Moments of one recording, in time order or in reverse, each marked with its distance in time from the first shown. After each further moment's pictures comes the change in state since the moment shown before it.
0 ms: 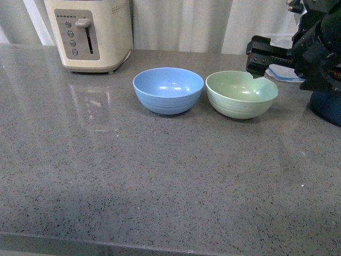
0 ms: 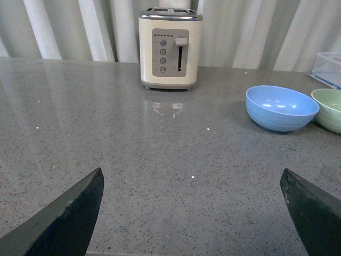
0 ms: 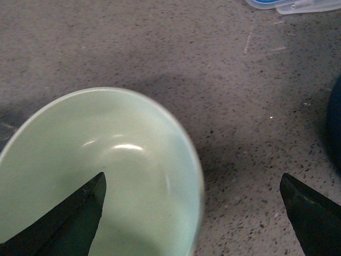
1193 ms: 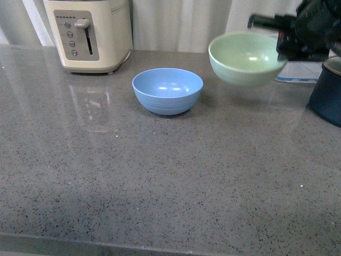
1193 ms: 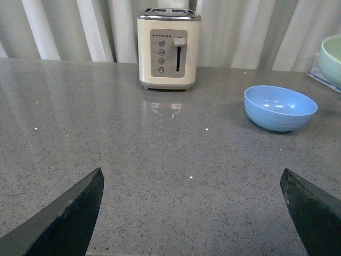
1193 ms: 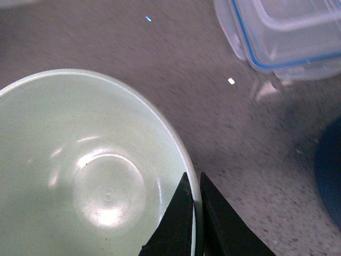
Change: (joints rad) left arm 0.000 0.000 0.000 0.000 0.000 0.000; right arm 0.061 -0.059 0.149 -0.065 -0.008 -0.019
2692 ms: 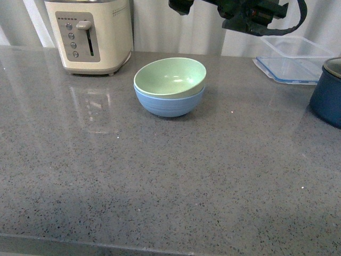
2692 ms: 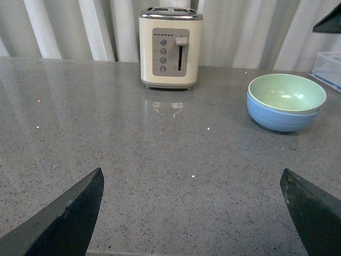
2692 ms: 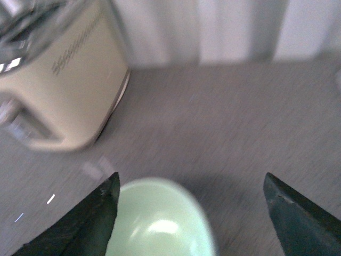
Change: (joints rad) left arm 0.000 0.000 0.000 0.000 0.000 0.000; right arm 0.155 0.052 -0.058 0.386 0.060 -0.039
